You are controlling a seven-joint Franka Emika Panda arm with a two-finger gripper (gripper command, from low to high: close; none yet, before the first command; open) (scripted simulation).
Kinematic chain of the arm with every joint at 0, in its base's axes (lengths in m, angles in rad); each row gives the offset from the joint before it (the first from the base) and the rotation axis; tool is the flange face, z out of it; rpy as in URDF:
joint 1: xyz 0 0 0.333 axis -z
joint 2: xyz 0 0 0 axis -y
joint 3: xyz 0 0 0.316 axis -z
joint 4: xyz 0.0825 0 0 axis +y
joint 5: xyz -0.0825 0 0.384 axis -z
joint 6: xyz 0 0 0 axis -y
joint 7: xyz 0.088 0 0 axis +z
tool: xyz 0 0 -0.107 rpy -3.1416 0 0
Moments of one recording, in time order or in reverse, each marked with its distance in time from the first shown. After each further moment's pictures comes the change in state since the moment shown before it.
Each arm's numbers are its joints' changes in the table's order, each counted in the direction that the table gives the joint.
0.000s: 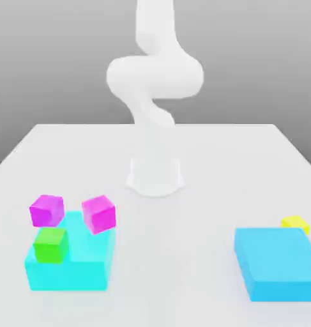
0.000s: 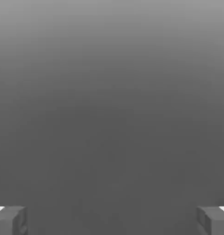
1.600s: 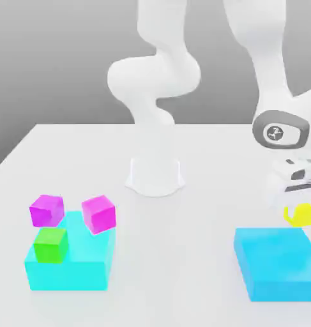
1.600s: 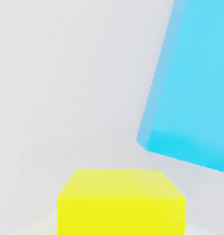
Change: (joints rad) arm -0.307 -0.872 -0.444 0.322 0.284 0.435 -0.781
